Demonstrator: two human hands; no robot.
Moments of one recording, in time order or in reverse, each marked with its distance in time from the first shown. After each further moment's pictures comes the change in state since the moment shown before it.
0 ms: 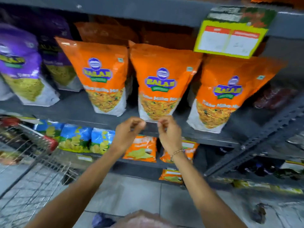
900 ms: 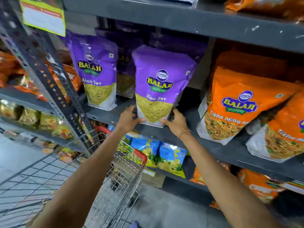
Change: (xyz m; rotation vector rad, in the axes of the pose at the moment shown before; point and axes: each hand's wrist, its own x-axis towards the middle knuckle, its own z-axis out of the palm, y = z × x) left_hand 0.107 -0.208 -0.366 0.071 0.104 -0.275; right_hand 0.078 -0.170 0.353 0.180 -0.360 0.035
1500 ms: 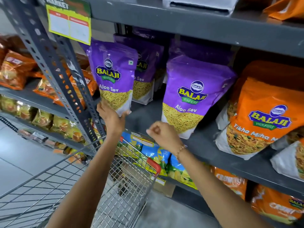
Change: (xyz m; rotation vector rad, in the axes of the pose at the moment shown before) left_hand -0.005 -0.018 -0.076 -0.028 0.658 0.050; right_hand -0.036 -0.083 0.067 -0.352 -0.264 -0.076
